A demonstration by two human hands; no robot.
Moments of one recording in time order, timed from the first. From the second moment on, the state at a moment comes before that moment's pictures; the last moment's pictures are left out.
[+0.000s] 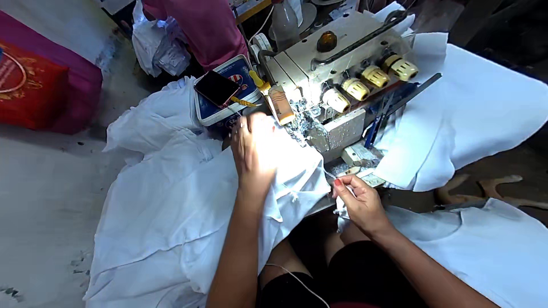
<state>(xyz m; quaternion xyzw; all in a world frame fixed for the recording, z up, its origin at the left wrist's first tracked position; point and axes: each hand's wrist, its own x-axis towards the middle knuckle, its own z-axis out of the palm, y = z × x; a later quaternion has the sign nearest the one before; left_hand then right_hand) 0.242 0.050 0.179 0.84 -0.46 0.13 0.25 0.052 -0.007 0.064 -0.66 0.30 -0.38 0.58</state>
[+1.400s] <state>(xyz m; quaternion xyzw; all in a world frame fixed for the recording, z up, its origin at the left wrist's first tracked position) 0.140 0.178 0.098 0.30 -0.47 -0.37 0.75 0.032 0.081 0.105 -0.69 -0.05 -0.41 0.59</state>
